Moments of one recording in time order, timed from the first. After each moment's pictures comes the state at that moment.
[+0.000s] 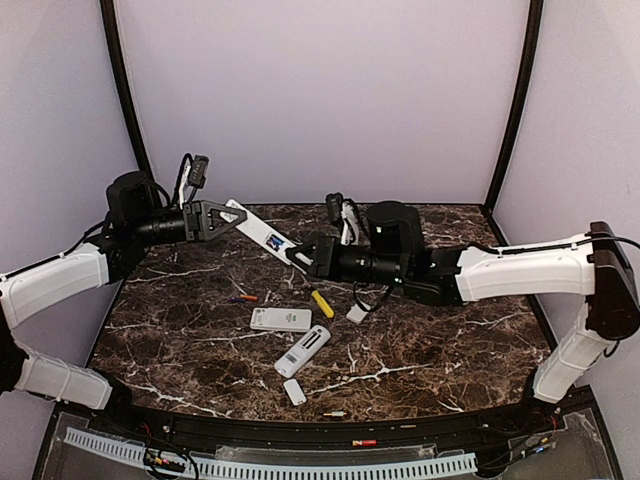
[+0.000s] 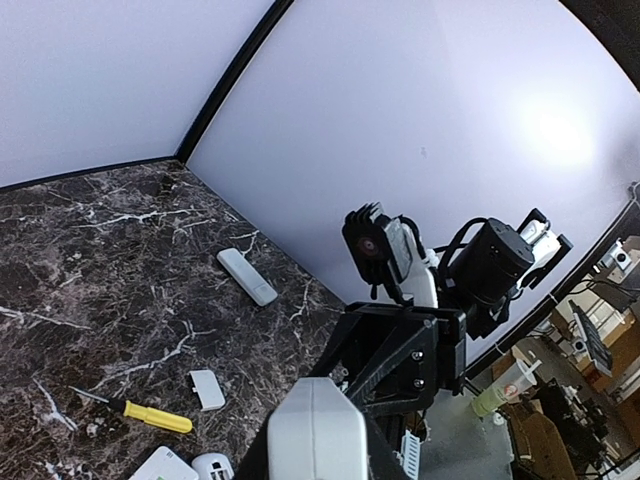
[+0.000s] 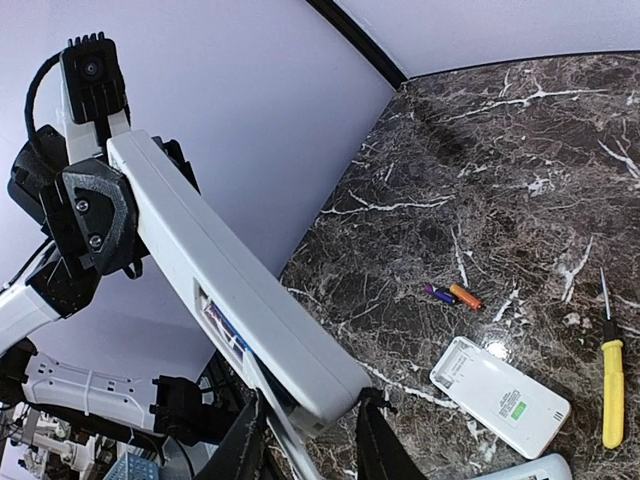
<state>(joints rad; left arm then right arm) -0.37 1.21 0.84 0.29 0.92 -0.59 1.04 1.61 1.10 0.28 -0.10 0.79</state>
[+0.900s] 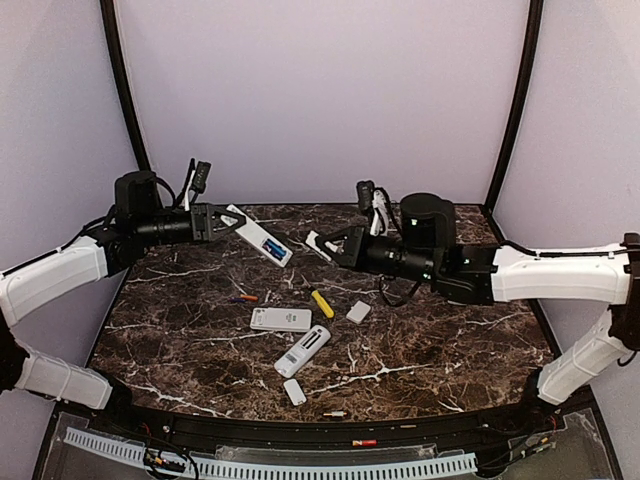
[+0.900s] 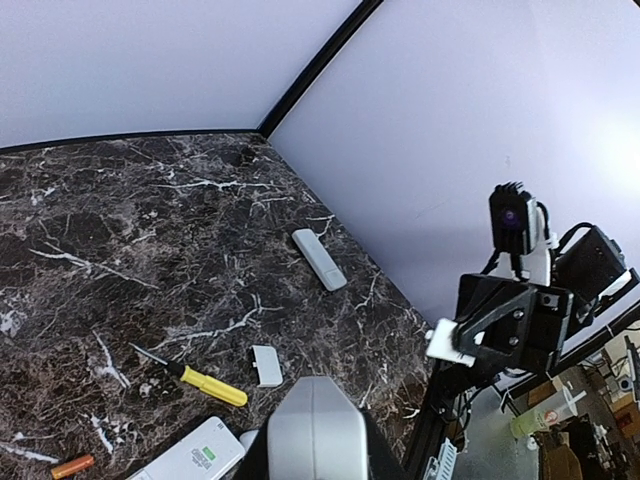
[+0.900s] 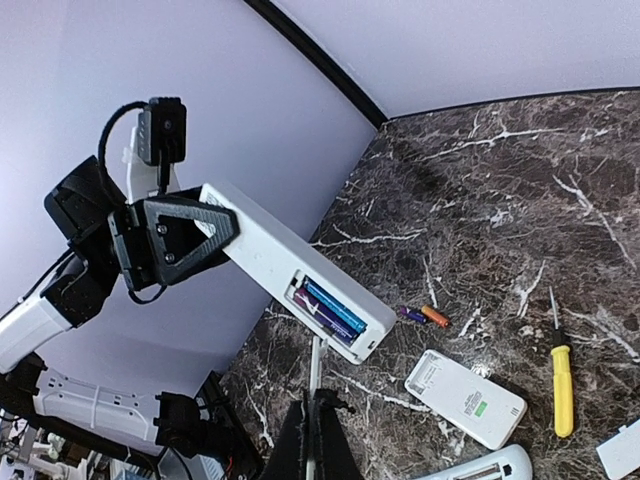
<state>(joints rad) -0.36 1.22 0.90 0.05 0.75 -0.50 1.01 1.46 1.01 0.25 -0.06 0.78</state>
